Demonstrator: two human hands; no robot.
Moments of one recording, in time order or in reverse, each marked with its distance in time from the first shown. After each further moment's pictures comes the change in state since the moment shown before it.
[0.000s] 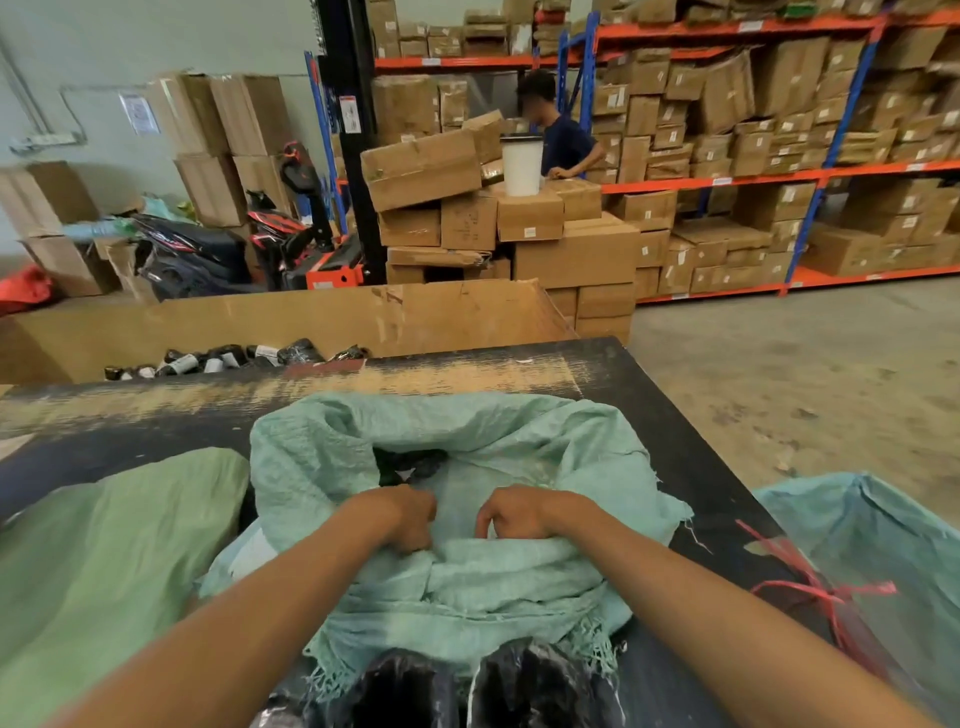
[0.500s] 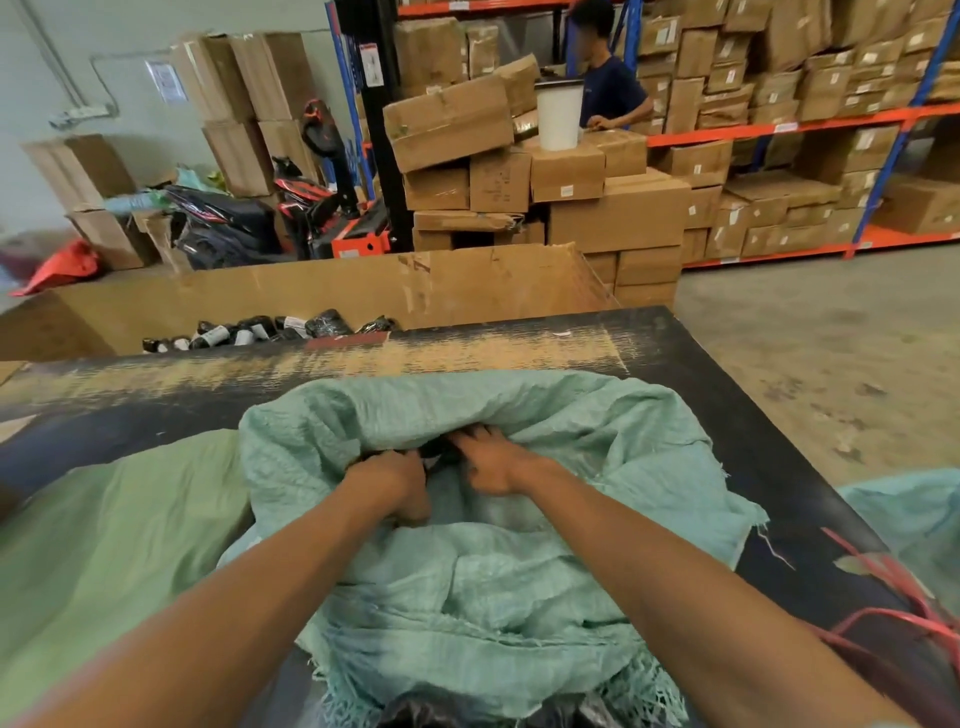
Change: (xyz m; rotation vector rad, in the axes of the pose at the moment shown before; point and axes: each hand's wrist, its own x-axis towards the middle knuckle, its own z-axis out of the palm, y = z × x) left_hand 0.061 -0.045 0.002 -0.113 0.084 -0.237; right_hand 0.121 -0.005 -0.010 -0.029 0.277 -0.022
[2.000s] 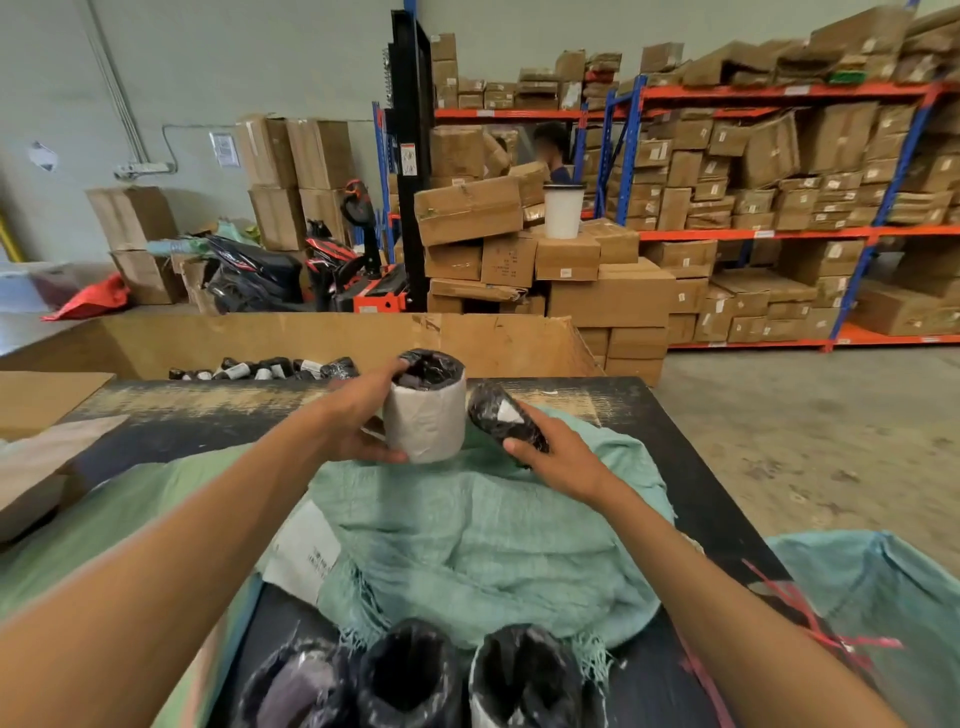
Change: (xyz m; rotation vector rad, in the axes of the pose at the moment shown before) left_hand -0.160 -0.025 -0.101 -1.491 0.099 0.020; right_hand -0.176 -0.026 -0.096 0.482 0.452 -0.127
